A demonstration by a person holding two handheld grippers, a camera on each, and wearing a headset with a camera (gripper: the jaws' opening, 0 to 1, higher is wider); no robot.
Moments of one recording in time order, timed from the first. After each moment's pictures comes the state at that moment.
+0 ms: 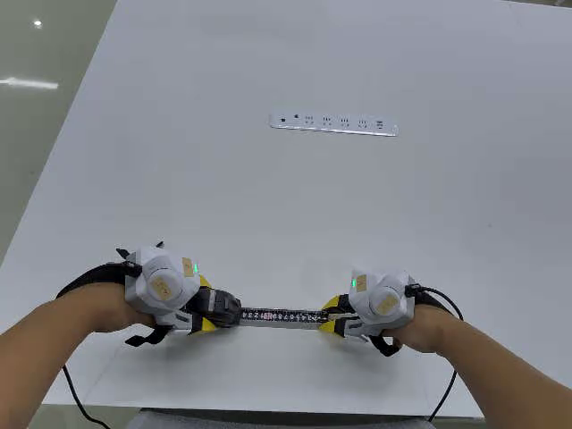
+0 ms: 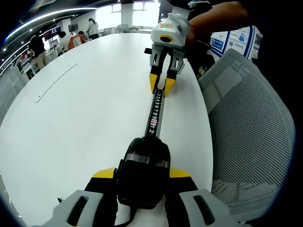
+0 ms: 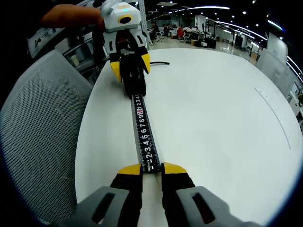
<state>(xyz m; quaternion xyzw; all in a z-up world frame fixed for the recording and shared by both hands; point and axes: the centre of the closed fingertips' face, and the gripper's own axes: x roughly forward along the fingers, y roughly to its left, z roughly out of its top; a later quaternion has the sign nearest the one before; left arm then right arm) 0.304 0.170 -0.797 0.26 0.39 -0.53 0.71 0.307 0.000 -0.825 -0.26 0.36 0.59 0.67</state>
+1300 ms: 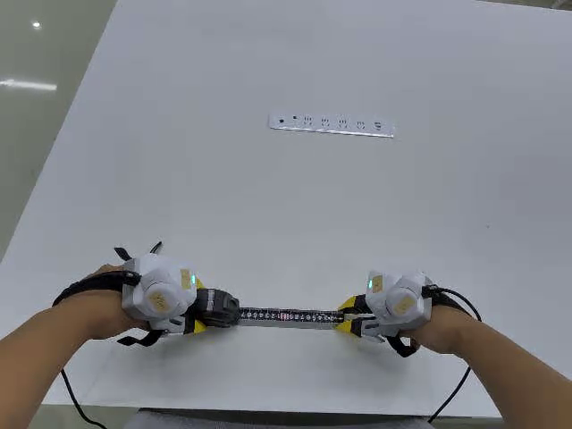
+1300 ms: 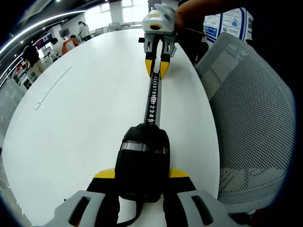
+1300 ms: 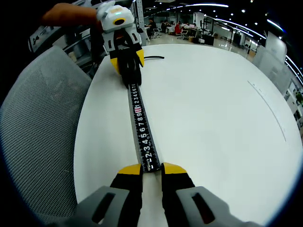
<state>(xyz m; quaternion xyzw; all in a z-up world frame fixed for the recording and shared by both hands) 0.303 0.180 -0.806 0.32 0.37 -0.53 0.69 0.310 -0.034 -0.824 -0.28 0.37 0.58 0.68</state>
